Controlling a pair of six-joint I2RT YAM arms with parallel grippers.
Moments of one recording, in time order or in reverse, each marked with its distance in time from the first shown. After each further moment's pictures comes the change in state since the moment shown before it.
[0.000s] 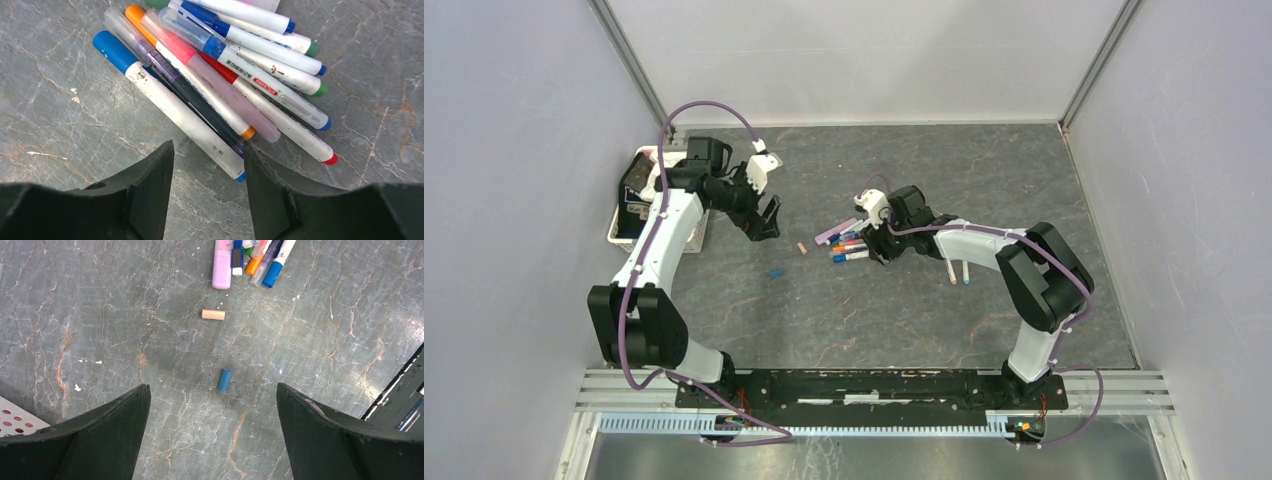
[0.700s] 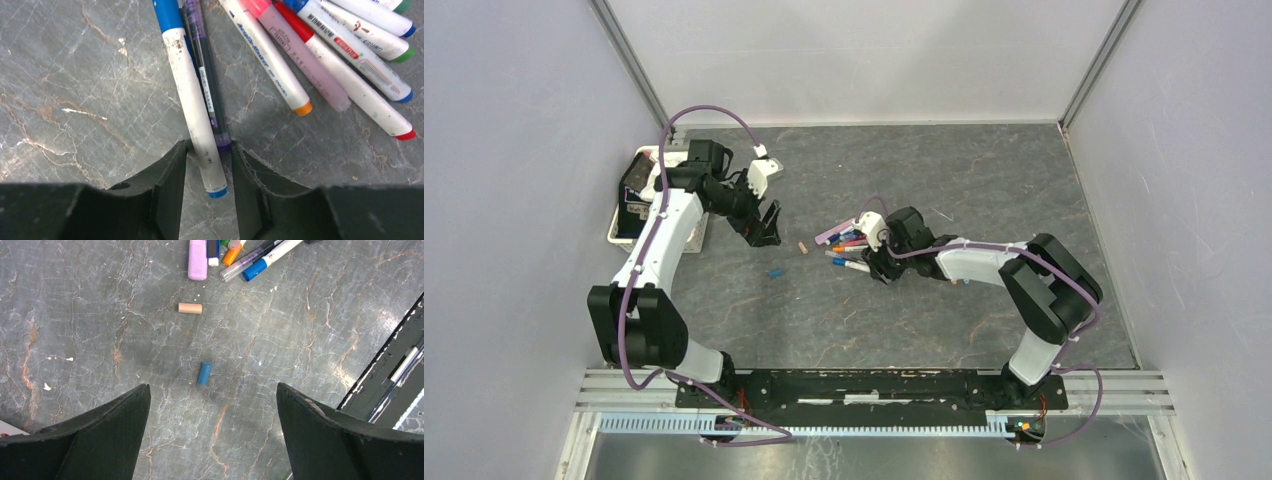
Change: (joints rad) left arm 0.000 0.000 0.003 -0.081 0.035 0.005; right arm 0.083 -0.084 -0.166 0.077 0.003 0.010
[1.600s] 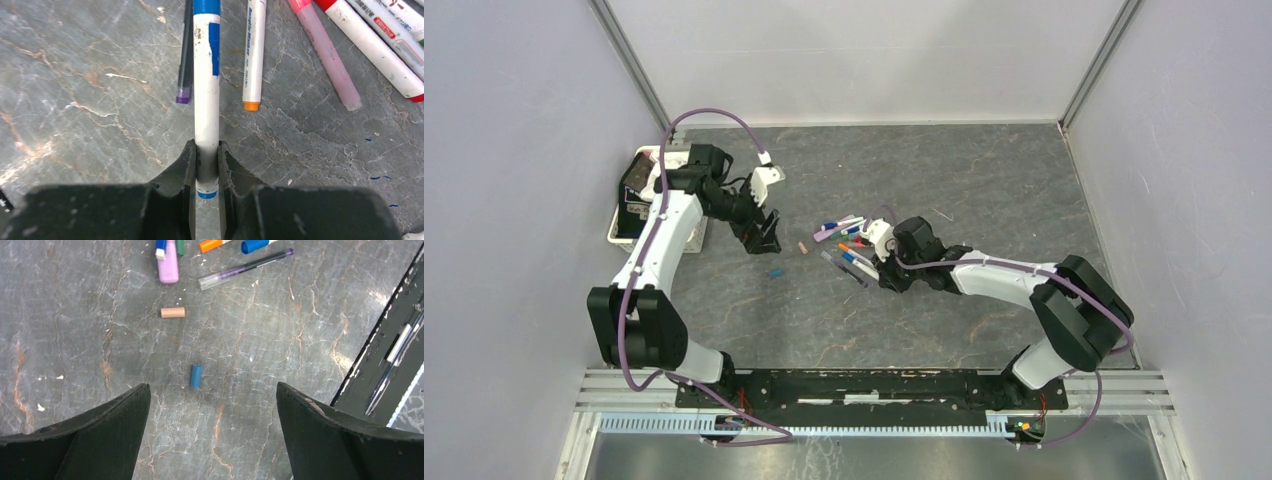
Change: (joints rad) left arm 0.000 -0.002 -0.003 -0.055 0.065 0.118; right arm 0.042 -0.158 -0.095 -0.071 0.031 0.063
